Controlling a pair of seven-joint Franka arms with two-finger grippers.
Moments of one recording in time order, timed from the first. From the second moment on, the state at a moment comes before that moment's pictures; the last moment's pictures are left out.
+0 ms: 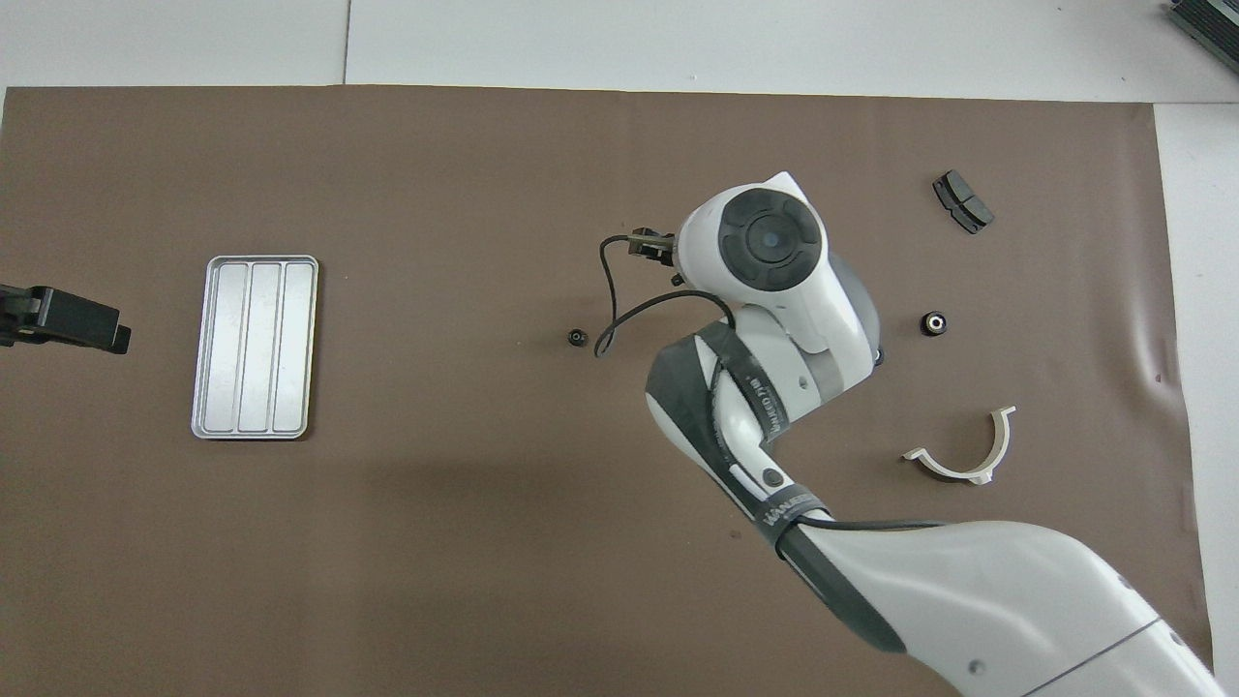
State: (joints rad) left arm 0.00 -0.02 -0.01 -1.57 -0.02 1.50 0.13; right arm 0.34 0.41 -0.01 -1.61 -0.11 2.20 0.51
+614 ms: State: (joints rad) left arm -0.02 -0.02 -0.03 -1.57 -0.02 1.49 0.13; right arm 0.06 0.33 -0.01 -1.89 -0.04 2.27 -0.21
